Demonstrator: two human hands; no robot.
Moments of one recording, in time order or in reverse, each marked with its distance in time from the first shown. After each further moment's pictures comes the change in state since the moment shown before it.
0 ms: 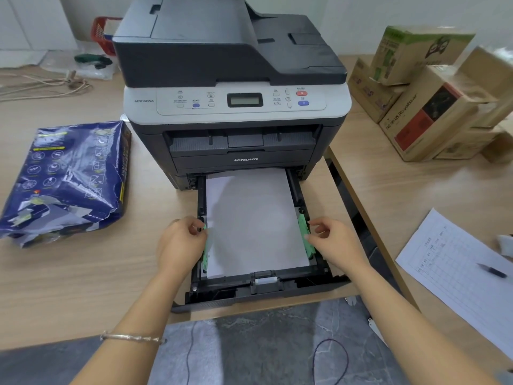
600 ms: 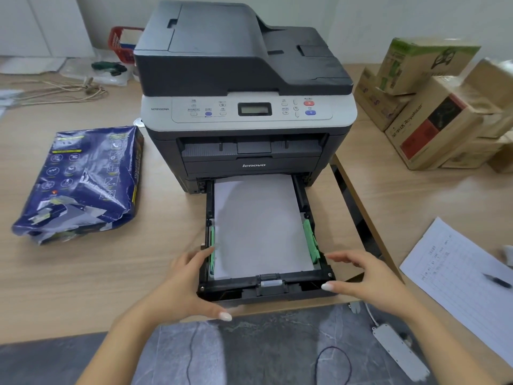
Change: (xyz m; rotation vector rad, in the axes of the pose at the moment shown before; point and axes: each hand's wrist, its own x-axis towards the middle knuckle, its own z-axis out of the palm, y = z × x) left_hand -0.059 -0.020 -0.050 0.006 -0.682 0.221; right_hand -0.060 0.018 -0.048 -0.078 -0.279 -0.121
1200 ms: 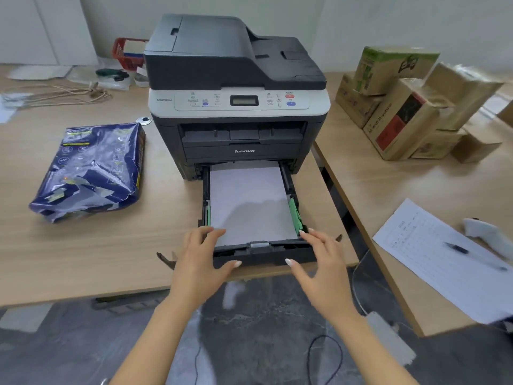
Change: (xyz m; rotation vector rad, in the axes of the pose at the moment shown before) left_hand -0.028 0.025 0.060 0.160 0.625 0.169; right_hand -0.047 -0.023 0.088 -0.093 0.522 -0.191
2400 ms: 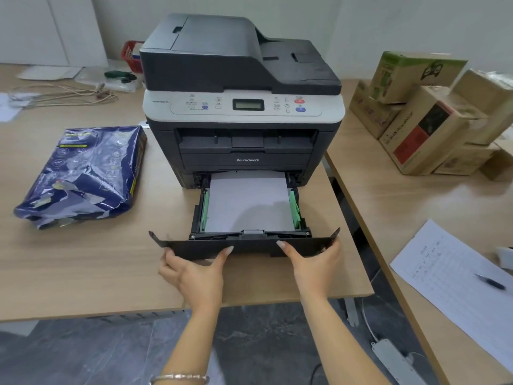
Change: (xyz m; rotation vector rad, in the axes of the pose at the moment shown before) left_hand 0.035 0.002 0.081 -0.458 0.611 -0.683; right_hand 0.066 0.029 0.060 0.521 0.333 0.492
